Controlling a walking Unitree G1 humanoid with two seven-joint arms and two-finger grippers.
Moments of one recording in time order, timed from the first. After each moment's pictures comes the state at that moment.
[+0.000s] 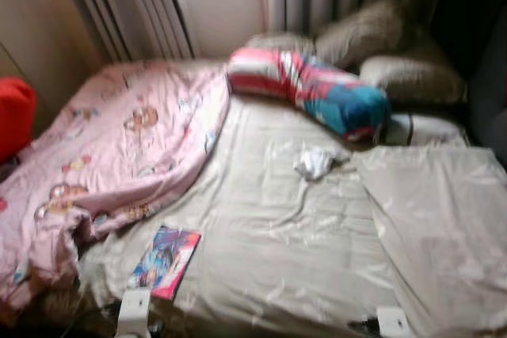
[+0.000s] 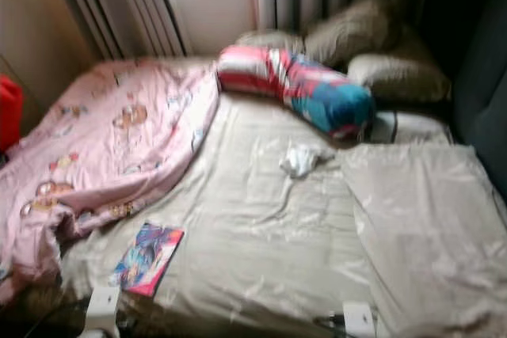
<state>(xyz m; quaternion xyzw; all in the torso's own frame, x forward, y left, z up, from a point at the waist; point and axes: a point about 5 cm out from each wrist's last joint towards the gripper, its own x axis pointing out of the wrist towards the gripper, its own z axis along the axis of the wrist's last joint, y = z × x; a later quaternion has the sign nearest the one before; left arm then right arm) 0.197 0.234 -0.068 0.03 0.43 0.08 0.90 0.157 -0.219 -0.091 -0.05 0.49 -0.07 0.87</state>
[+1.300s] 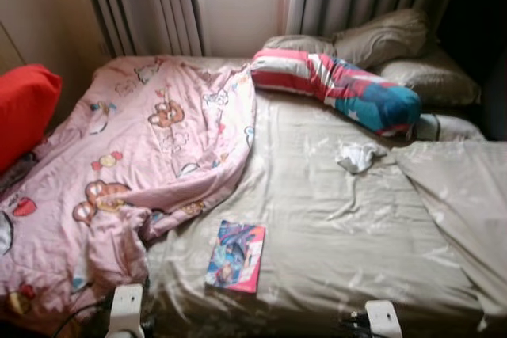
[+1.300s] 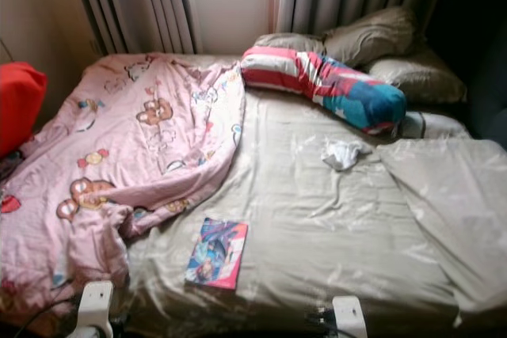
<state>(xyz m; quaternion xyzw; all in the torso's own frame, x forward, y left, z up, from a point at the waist) 0.201 0.230 -0.067 0.02 0.43 0.08 0.90 0.159 -0.218 -0.090 -0.06 0.49 -0.04 0.87</state>
